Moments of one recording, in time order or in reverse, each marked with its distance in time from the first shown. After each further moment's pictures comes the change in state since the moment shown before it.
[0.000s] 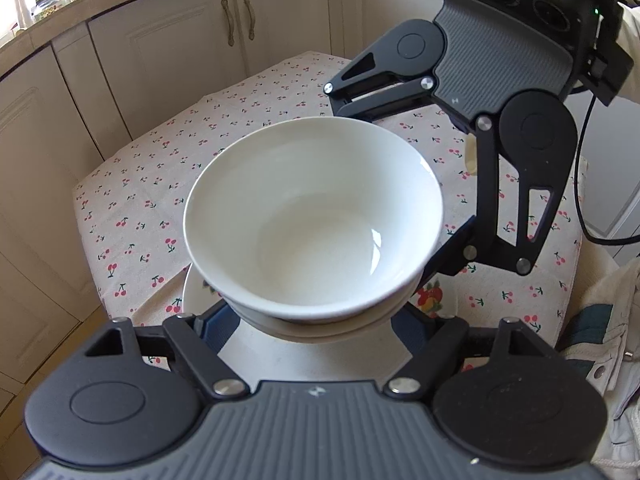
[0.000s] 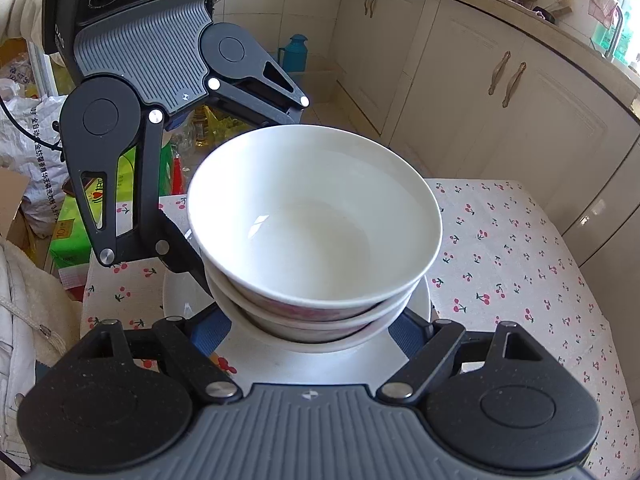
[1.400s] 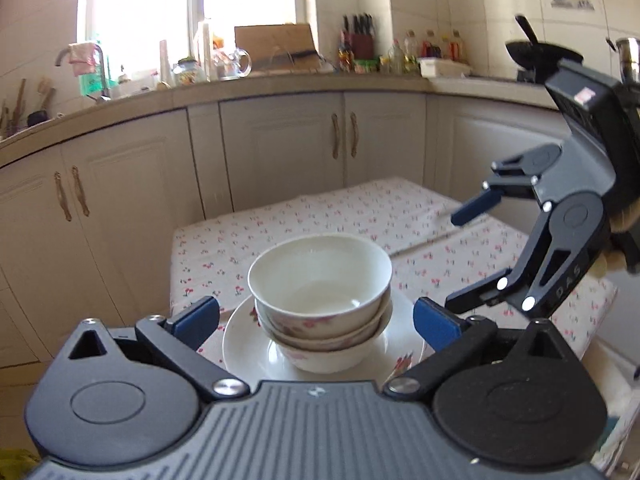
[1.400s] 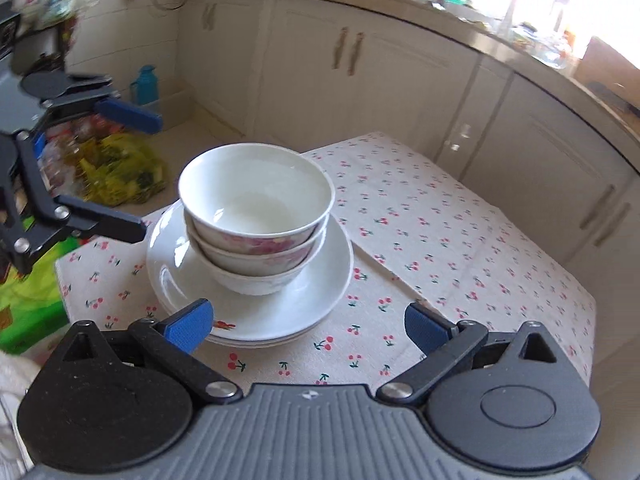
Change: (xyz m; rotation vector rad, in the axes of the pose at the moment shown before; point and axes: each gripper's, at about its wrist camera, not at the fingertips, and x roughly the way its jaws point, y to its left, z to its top) left arm -0.078 -0.059 -0.043 -0.288 -0.426 0.310; right arm -0.064 0.053 -0.028 0.410 -0.034 -0.406
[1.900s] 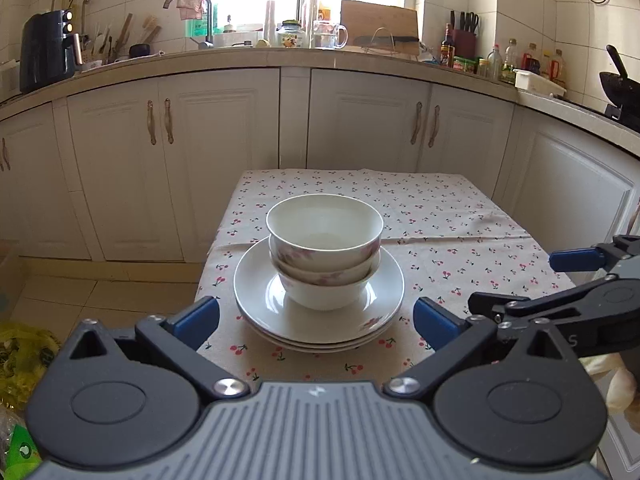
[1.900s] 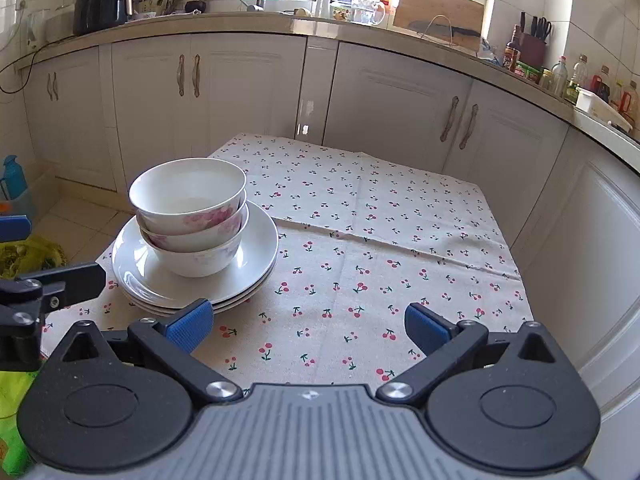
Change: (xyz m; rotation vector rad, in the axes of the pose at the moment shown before) left arm -0.042 -0.054 -0.007 -0.235 0.125 0.239; right arm -0.059 0.048 -0.048 0.387 -0.044 -0.338
